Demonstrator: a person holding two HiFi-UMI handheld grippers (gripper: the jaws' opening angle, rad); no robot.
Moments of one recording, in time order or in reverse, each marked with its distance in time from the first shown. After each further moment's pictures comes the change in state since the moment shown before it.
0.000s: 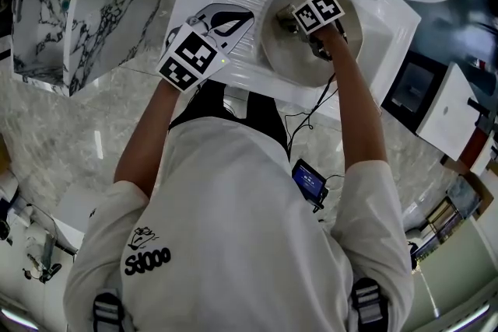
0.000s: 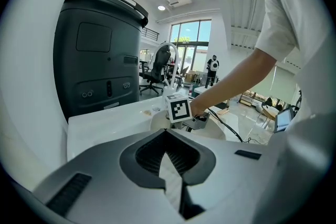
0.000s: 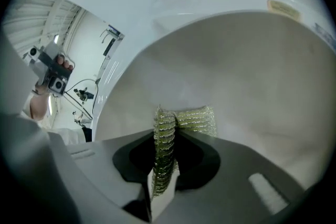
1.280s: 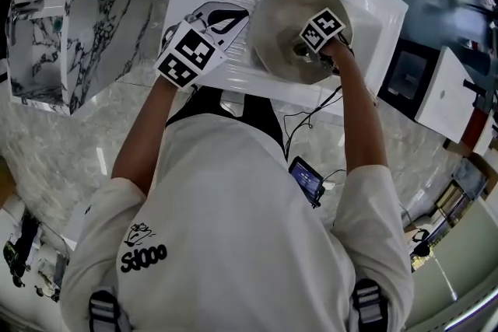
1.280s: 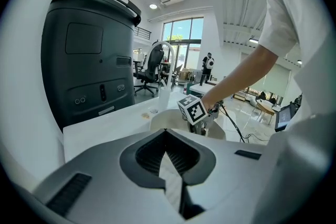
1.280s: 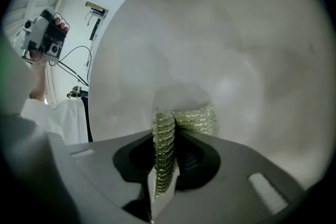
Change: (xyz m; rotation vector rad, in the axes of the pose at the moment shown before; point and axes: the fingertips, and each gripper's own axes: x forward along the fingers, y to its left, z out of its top) left arm 0.011 0.005 0.009 0.070 0.016 -0.054; right arm -0.016 -0.021 -0.108 0.098 0.252 -0.055
